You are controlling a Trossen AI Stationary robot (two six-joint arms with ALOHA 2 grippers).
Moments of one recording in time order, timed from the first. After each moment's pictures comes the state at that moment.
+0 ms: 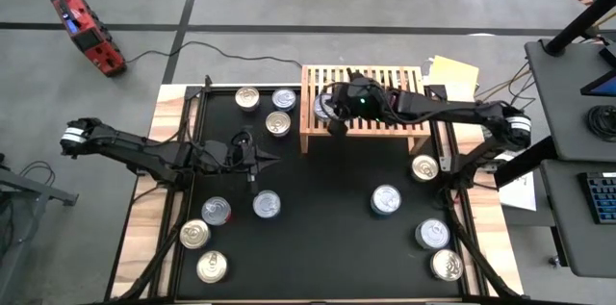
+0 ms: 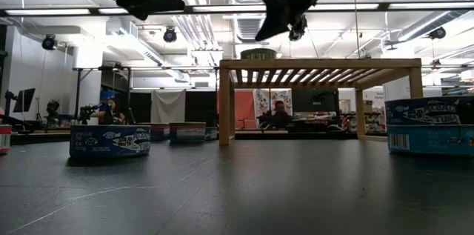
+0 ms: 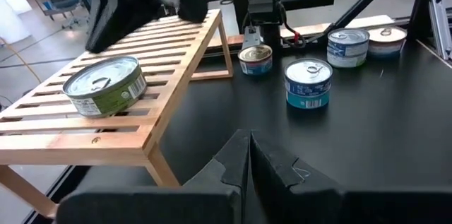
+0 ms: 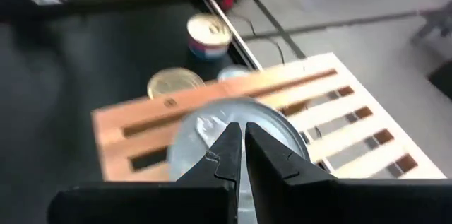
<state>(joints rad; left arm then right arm) -0.16 0.99 0.59 0.15 -0.33 0.10 -0.30 1.52 1.25 -0.29 0.22 -0.07</state>
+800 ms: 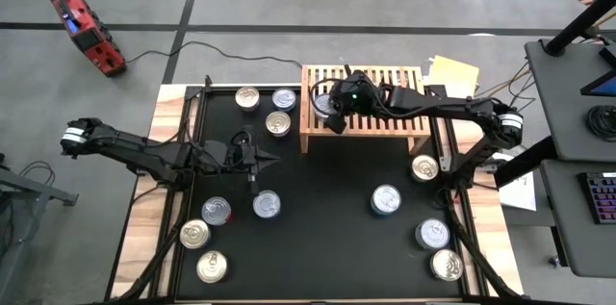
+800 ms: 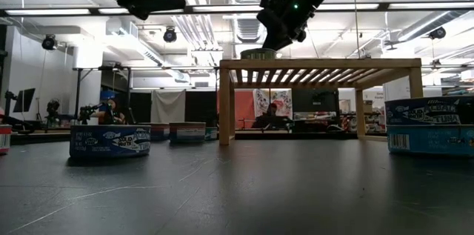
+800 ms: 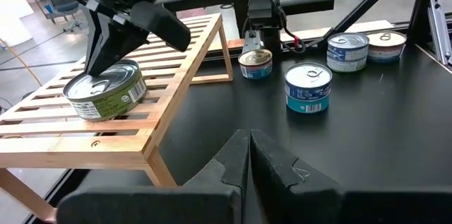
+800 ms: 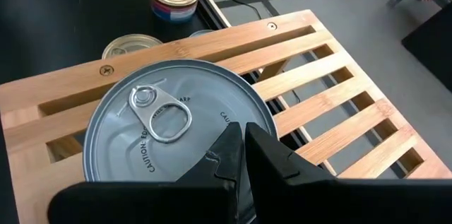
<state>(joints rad) -0.16 1.00 0.58 0.17 -0.33 0.10 -0.34 1.58 1.28 -0.36 0.27 -0.06</state>
